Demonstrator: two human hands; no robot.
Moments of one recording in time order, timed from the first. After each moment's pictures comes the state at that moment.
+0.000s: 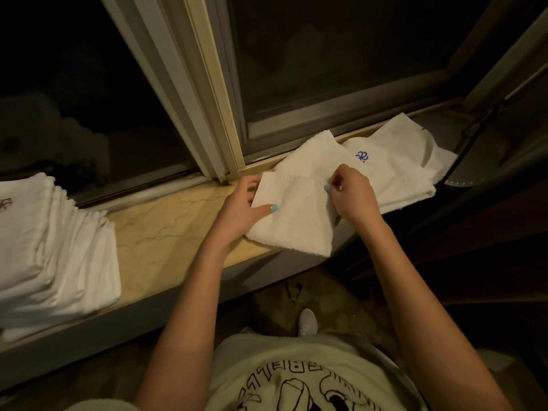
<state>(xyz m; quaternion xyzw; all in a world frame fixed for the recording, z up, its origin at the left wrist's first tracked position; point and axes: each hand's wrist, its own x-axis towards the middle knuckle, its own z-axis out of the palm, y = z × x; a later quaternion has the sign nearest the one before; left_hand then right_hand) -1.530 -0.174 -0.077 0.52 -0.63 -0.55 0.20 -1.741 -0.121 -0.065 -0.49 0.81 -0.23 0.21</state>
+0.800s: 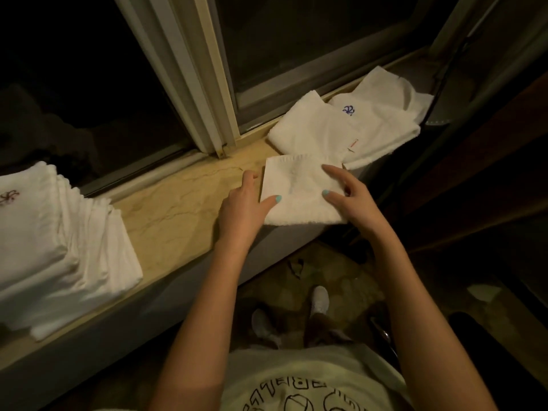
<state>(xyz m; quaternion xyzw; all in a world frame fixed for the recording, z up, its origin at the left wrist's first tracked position) -1.501 -0.124 -0.077 0.55 -0.78 -0.29 0.08 -1.684 -0.023 -0.079 -0.36 0.72 -0.44 0.39</state>
